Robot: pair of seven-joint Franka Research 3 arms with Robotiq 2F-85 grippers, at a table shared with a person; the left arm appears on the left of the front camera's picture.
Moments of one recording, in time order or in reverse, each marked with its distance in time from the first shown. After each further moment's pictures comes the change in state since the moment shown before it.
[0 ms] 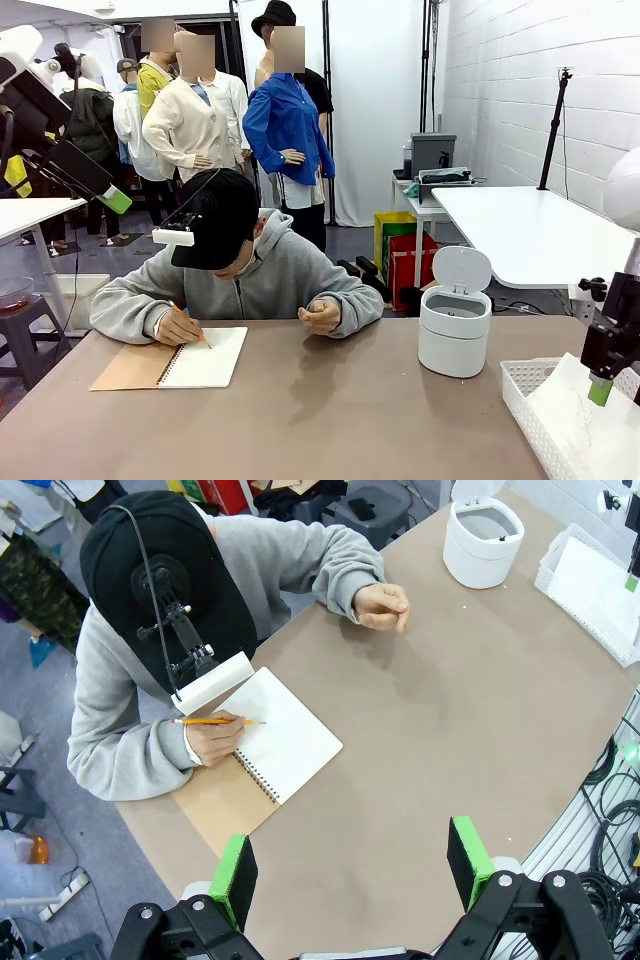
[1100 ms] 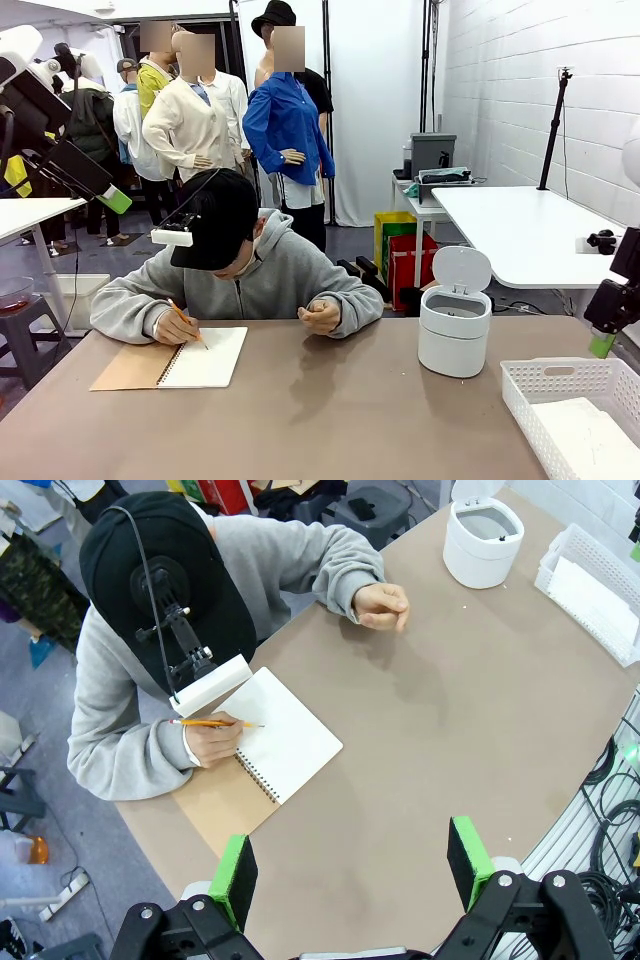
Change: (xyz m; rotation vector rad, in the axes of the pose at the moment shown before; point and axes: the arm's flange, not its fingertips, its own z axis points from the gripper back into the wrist) left arm 0.000 0.000 0.000 0.000 0.000 0.000; right arm -0.008 0.009 0.053 -0.064 -0.156 0.090
